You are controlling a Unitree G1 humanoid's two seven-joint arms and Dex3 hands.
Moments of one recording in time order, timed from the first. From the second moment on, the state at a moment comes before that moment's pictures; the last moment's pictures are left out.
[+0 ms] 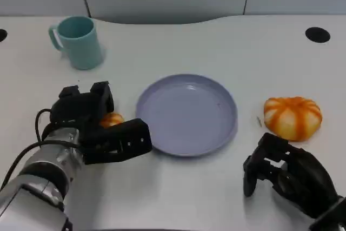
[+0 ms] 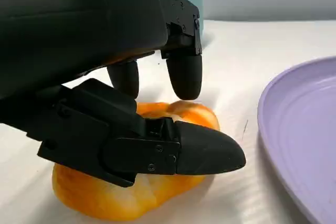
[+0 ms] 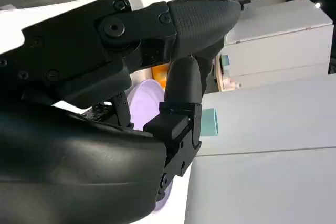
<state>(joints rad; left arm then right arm) -0.85 0.16 -0.47 1.39 0.71 -0.14 0.35 -0.27 0.01 -0.16 0.89 0.35 -0.59 0.99</state>
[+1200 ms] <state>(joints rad) -0.85 0.15 -0.43 1.39 0.68 -0.12 0.32 -0.25 0.01 -0.17 0.88 0.35 -0.65 1.02</state>
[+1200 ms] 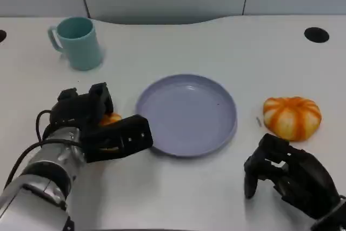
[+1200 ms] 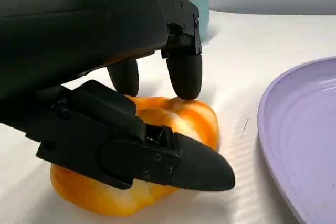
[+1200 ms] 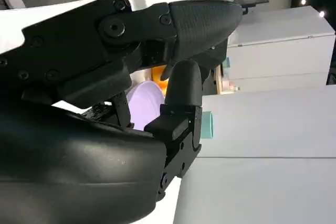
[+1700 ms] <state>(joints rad) -0.85 0.13 -0.48 1.38 0.73 -0.13 0.40 -0.23 0.01 -0.16 0.85 0.34 -0.65 1.01</state>
